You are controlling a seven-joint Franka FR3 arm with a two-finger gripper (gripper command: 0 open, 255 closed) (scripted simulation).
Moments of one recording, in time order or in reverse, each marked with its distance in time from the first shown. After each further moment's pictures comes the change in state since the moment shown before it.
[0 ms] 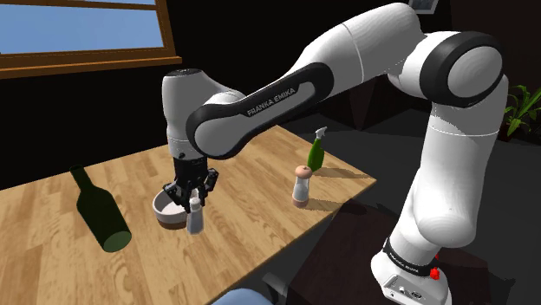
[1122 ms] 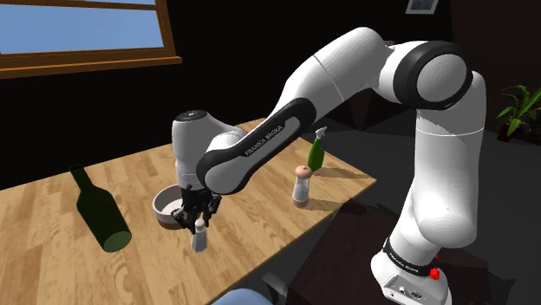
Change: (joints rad) arm 0.019 0.113 -0.023 -0.097 -0.065 0.199 0.033
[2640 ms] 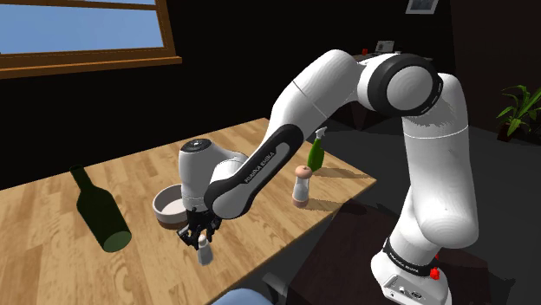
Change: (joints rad) arm 0.034 0.124 -0.041 -0.035 -0.074 0.150 0.045
